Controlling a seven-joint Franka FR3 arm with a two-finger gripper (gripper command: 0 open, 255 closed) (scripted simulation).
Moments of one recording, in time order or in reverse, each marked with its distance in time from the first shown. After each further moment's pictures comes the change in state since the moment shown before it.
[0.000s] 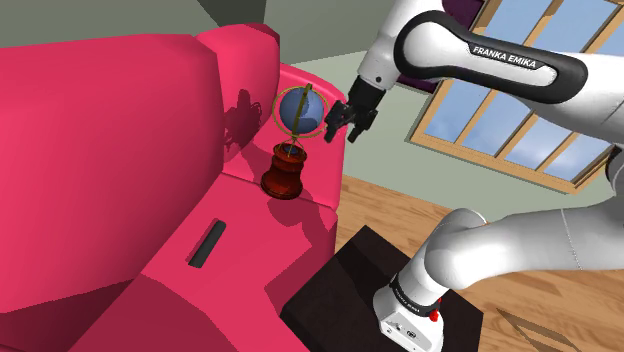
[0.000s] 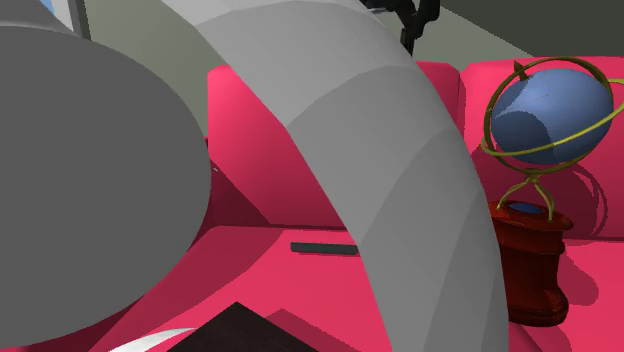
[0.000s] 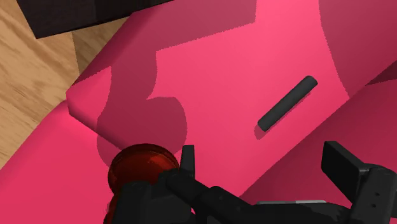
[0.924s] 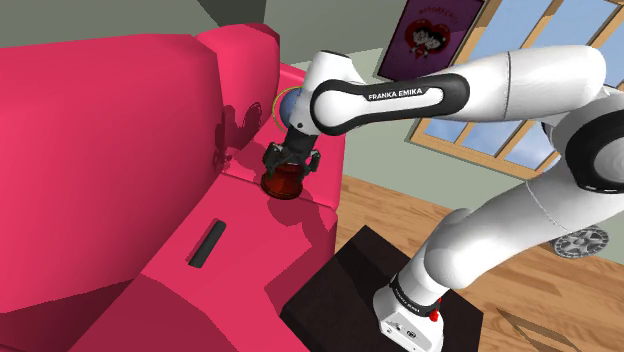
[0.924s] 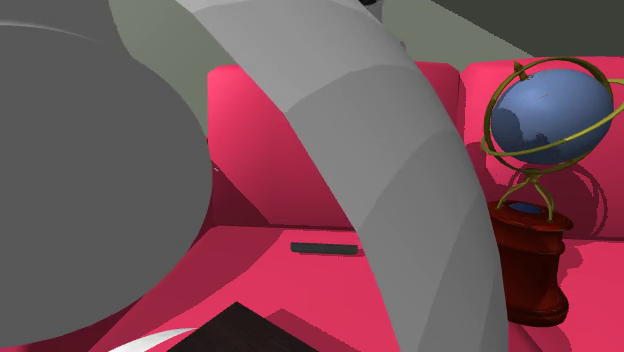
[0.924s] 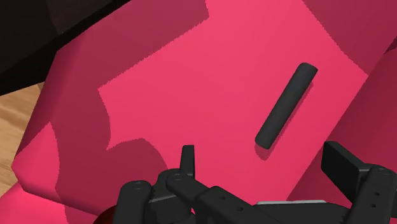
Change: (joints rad) arm -0.010 0.370 0.215 -0.048 0.095 0.367 0.381
